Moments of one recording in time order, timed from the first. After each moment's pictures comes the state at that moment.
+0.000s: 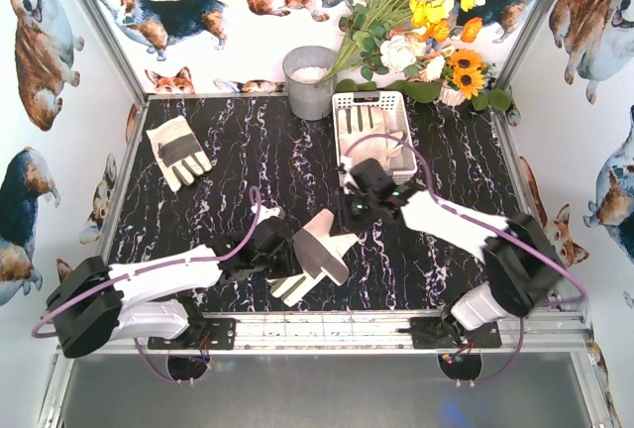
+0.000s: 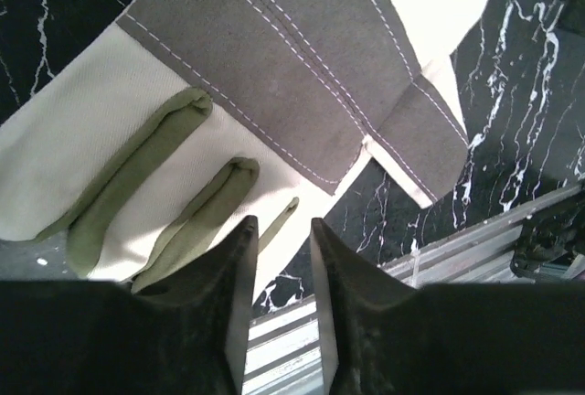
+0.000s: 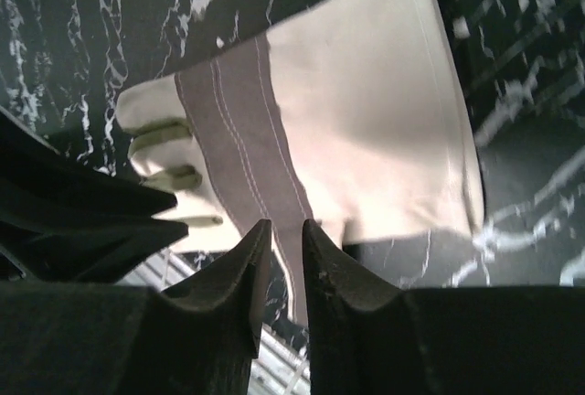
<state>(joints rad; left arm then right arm) -0.94 1.16 0.54 -0.30 -0.05 -1.05 0.64 1.43 0.90 -0.38 -0.34 0.53</state>
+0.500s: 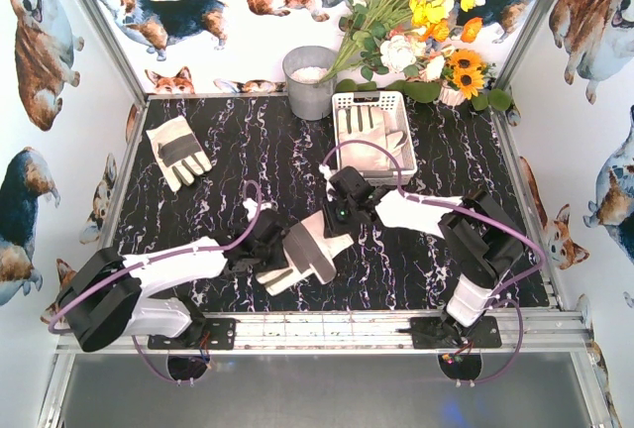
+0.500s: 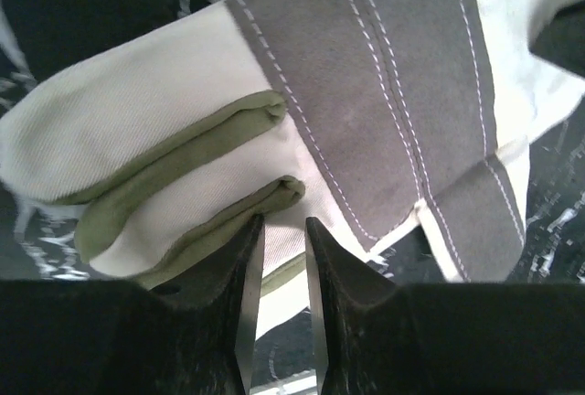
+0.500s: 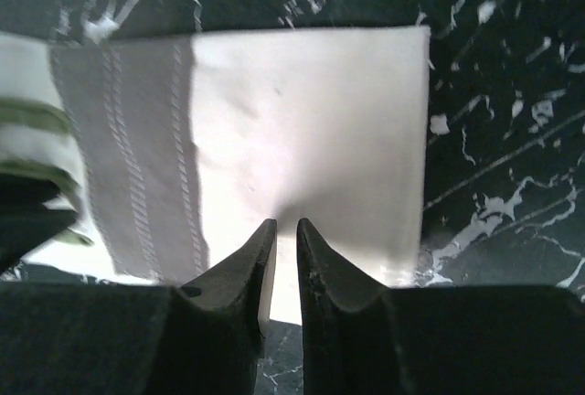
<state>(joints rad) -0.84 1.27 0.54 -0.30 -0.08 -0.98 0.72 1.71 0.97 -0.22 -0.22 0.36</state>
